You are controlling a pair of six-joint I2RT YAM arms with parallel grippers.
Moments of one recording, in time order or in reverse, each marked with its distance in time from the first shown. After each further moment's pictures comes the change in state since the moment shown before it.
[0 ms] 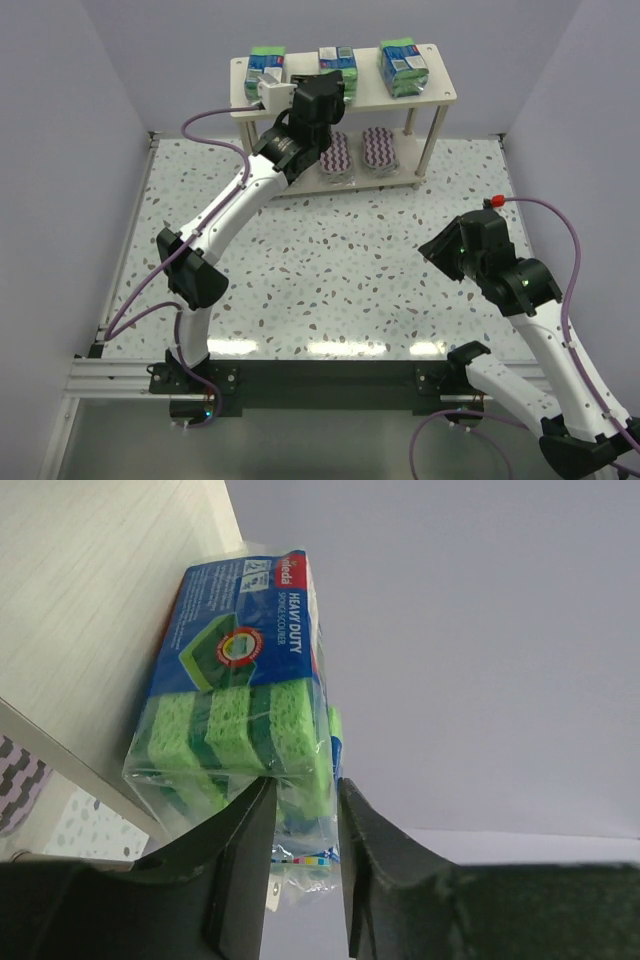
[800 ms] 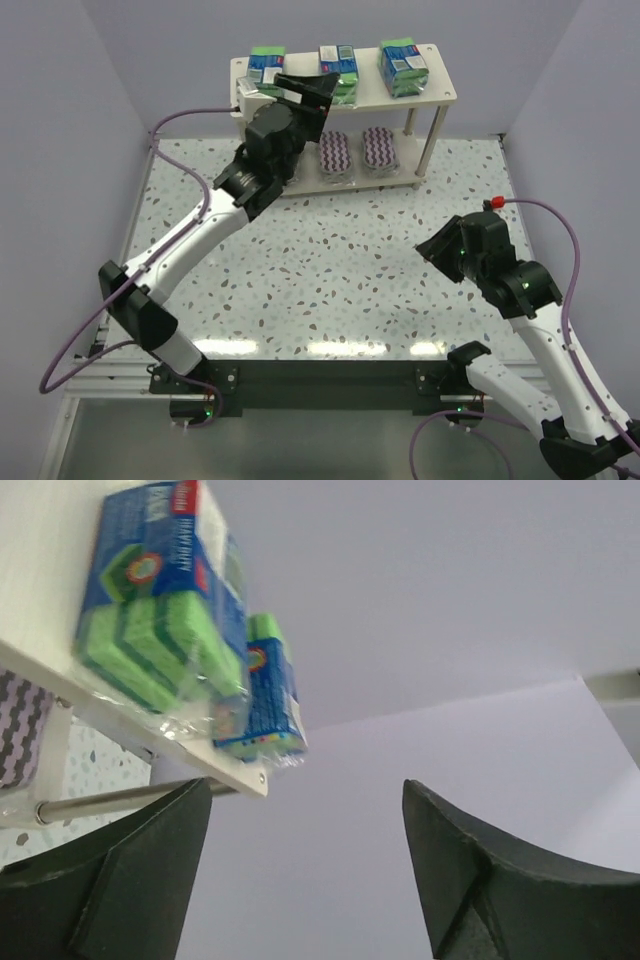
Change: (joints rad) left arm -0.007 -0.352 -0.483 0.312 0.197 0.204; right arm 0.000 -0.012 -0.014 0.014 -0.004 -0.005
